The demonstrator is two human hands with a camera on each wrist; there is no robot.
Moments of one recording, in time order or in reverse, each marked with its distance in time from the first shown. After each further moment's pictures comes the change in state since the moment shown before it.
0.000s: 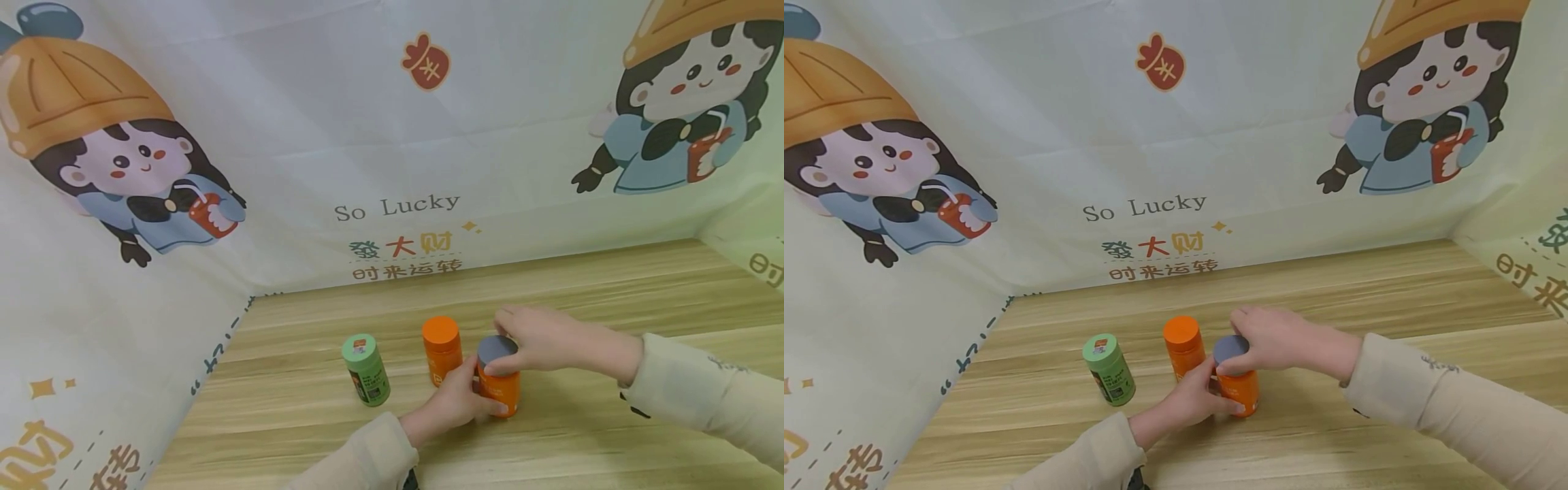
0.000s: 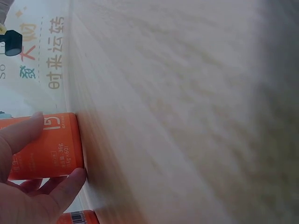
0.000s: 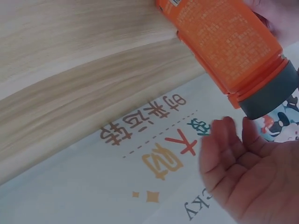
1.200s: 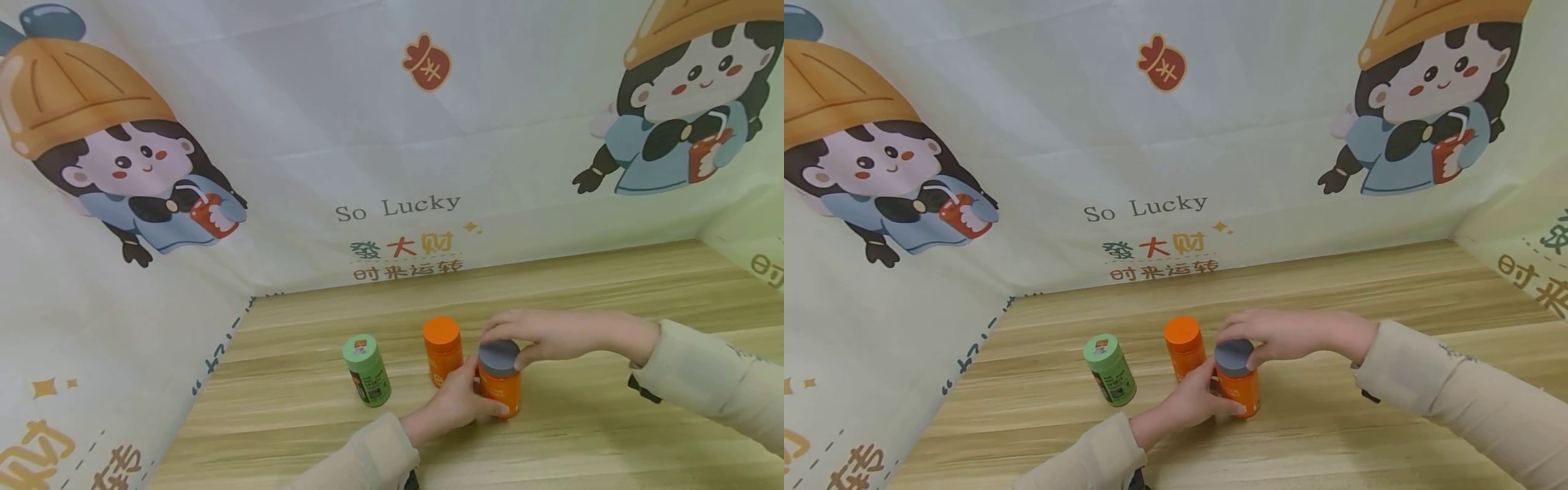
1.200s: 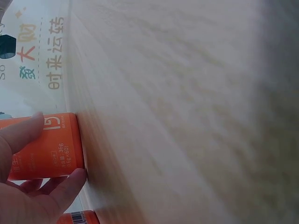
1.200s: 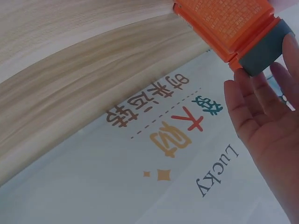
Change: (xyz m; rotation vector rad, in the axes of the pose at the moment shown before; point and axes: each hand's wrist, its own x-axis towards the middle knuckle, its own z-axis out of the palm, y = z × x) left_hand 0.000 -0.001 0.000 0.004 0.002 0.006; right_hand -0.004 0.017 -0.019 0.170 -0.216 -0.364
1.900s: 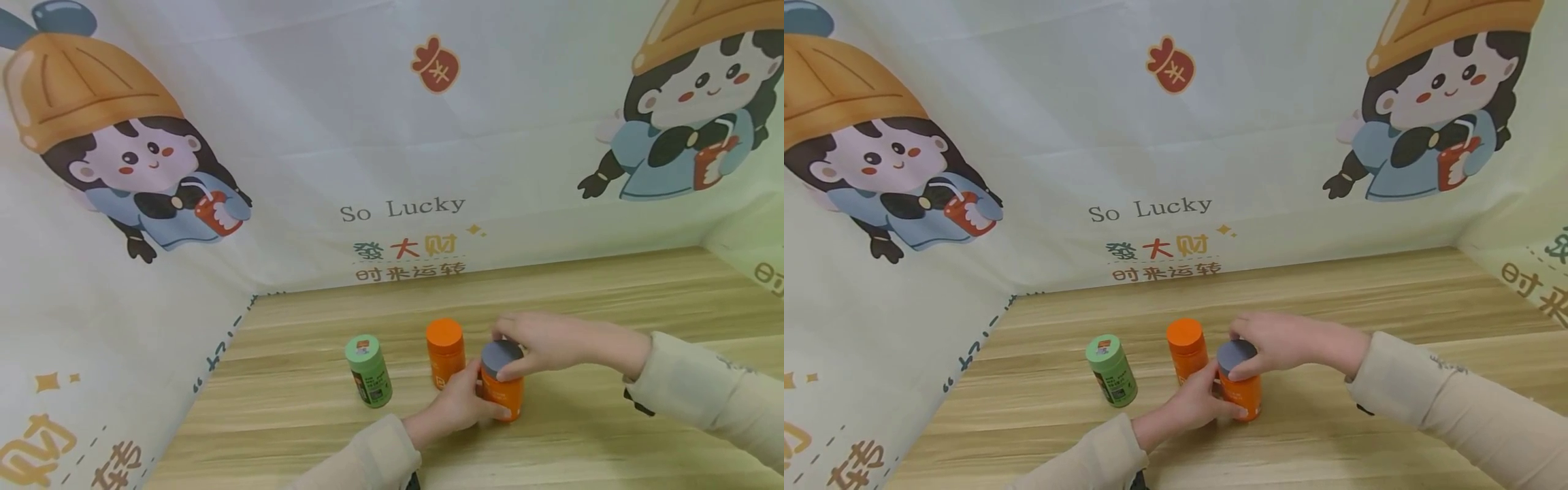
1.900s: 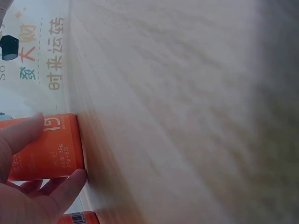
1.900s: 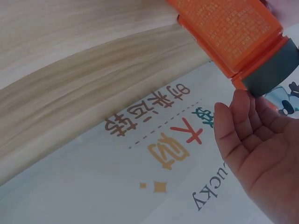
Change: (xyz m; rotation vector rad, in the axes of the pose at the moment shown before) left_hand -0.001 0.001 0.000 -0.010 0.000 -0.005; right_hand 0.013 -0.007 0.008 -0.080 0.074 0.215
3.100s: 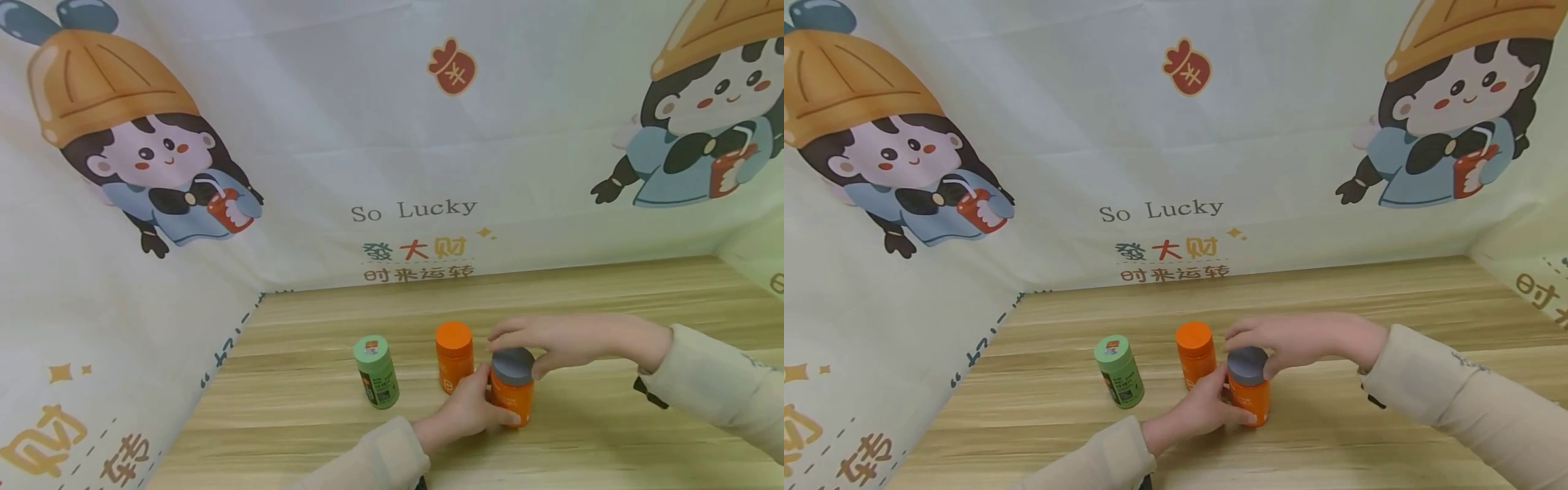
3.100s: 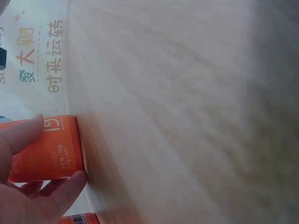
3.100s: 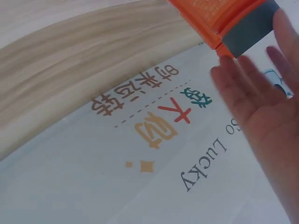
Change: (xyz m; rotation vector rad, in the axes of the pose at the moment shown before) left_hand -0.004 0.001 0.000 0.013 0.015 0.000; right_hand -0.003 -0.001 -0.018 0.004 -0.175 -0.145
